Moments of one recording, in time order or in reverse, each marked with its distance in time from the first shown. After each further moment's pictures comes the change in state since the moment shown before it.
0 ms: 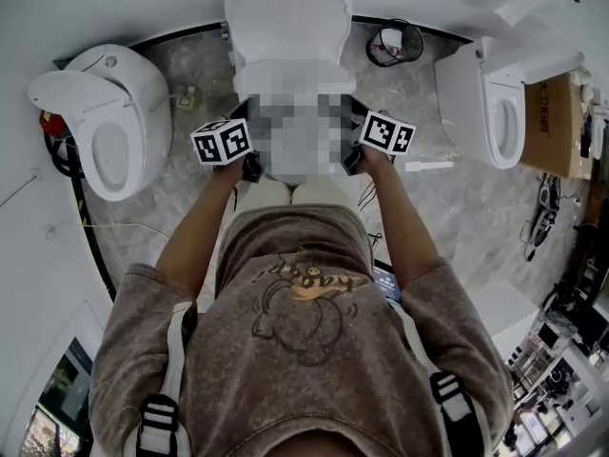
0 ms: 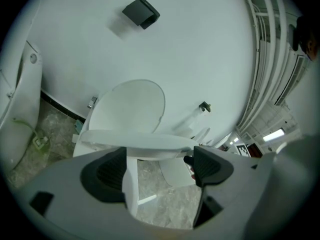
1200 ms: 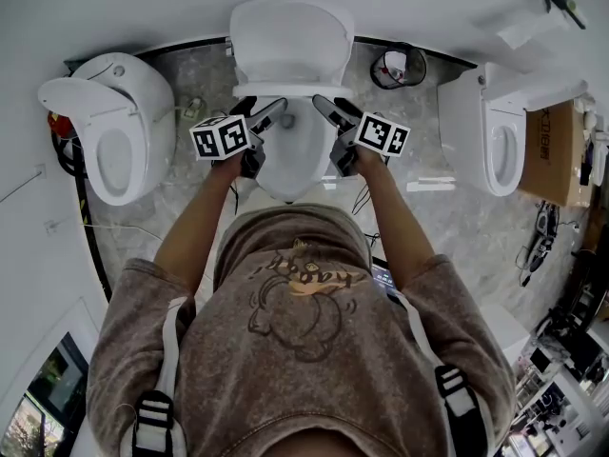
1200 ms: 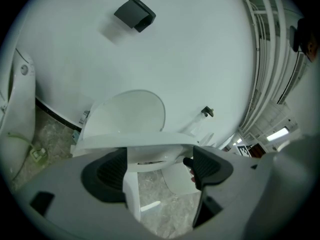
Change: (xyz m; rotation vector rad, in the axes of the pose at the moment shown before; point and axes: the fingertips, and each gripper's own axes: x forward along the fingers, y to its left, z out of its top) left arm 0.035 -0.004 0.054 0.027 -0.052 0.019; right arm 0.029 0.003 0.054 0.030 -0.003 0.080
